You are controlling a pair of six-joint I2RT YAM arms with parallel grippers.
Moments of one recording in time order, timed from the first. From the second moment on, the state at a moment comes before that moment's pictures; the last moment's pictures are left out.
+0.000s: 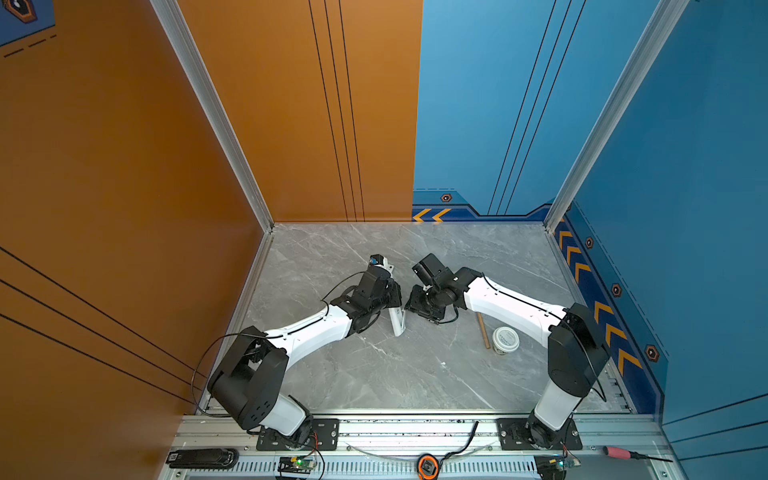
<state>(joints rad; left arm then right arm) -0.62 1.50 0.89 0.01 -0.06 -0.63 0.75 1.76 1.38 -0.71 -0.15 0.99</state>
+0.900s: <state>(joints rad) -0.49 1.58 0.72 0.32 0.18 -0.79 0.81 1.84 1.49 -0.78 -0.19 0.82</state>
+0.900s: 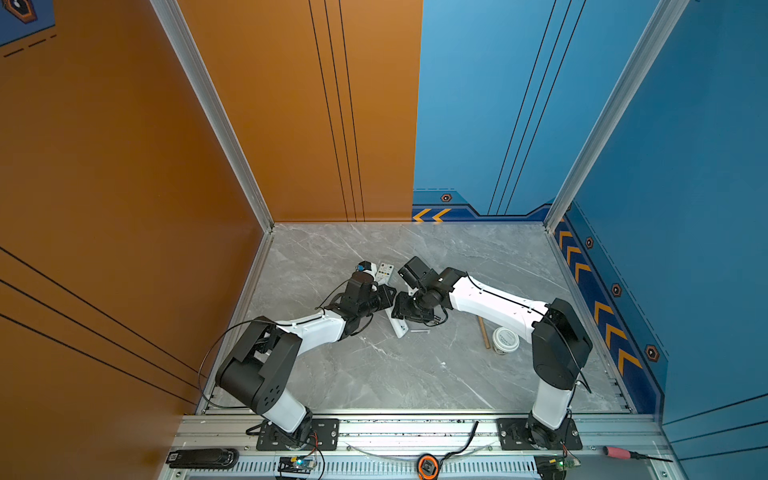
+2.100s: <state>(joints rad) -0.40 1.21 0.50 0.16 0.31 -0.78 0.65 2.07 1.68 -1.14 -0.01 0.11</state>
